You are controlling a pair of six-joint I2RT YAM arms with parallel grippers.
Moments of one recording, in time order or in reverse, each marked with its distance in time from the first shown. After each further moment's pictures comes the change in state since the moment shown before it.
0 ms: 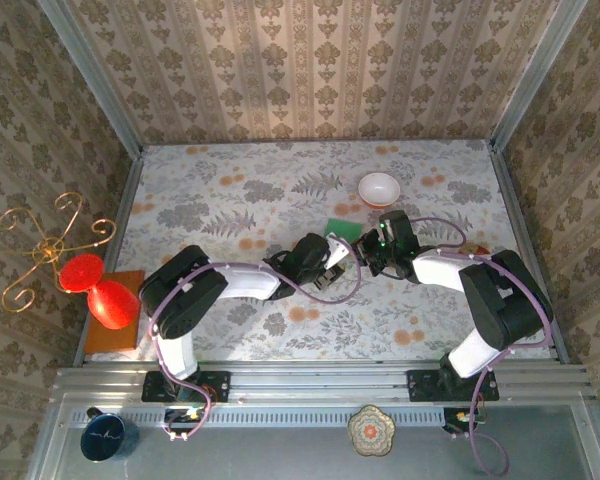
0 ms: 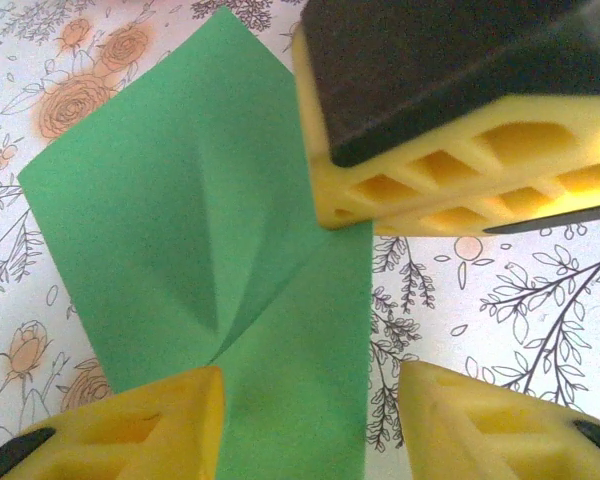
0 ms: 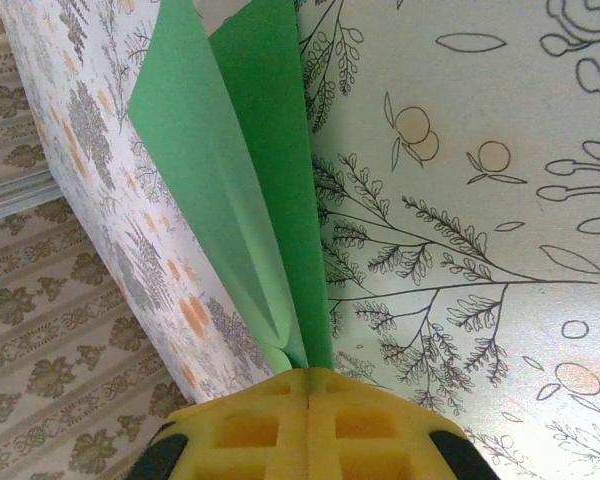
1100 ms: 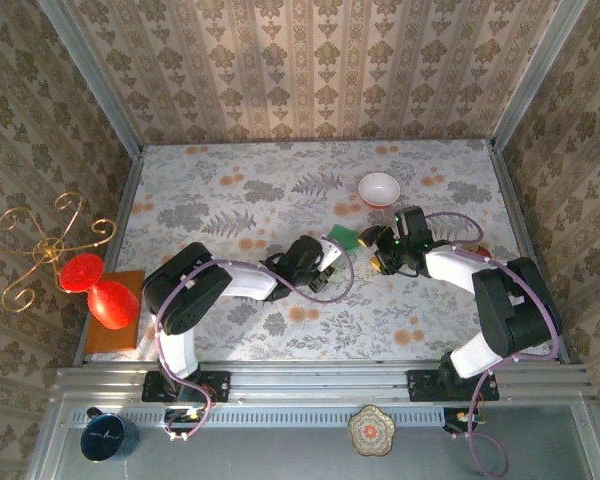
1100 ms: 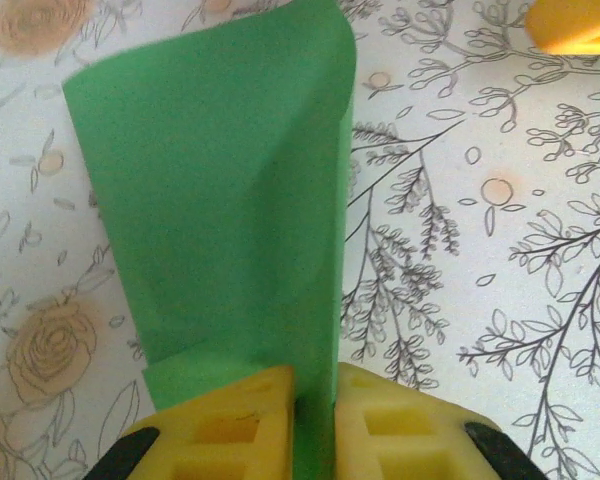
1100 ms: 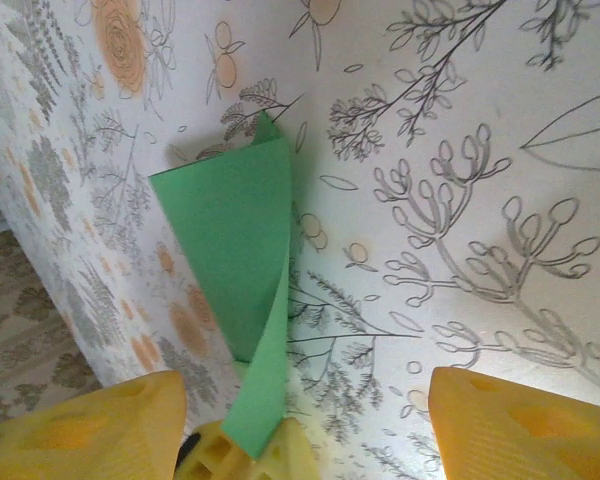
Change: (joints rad) left arm 0.054 0.027 -0.054 0.049 0.087 -0.090; right arm -0.100 -0.060 0.025 -0.206 0.028 -0.193
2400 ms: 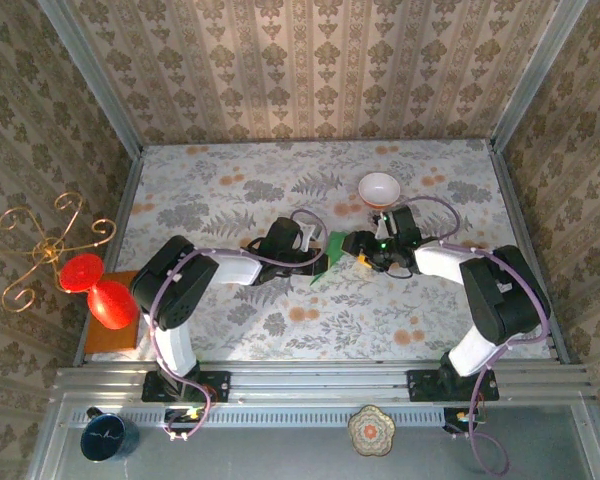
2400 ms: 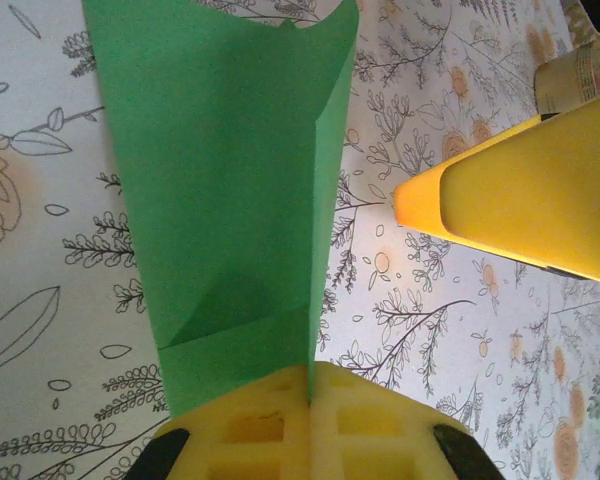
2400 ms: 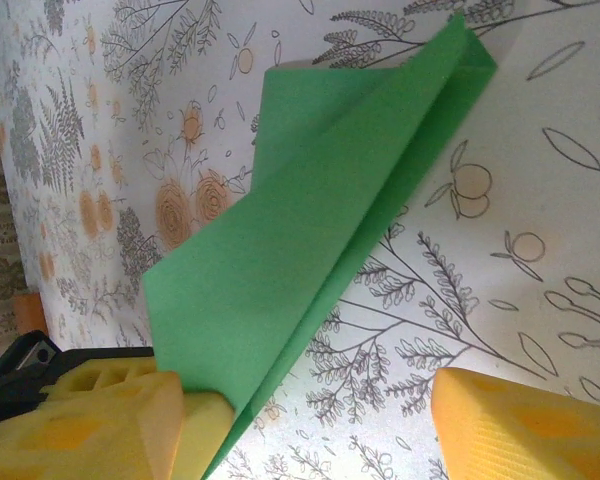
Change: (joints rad) left arm 0.165 -0.019 0.016 -0.027 0.469 -0.654; right arm 0.055 0.096 0.055 0.045 -0.129 -0.421
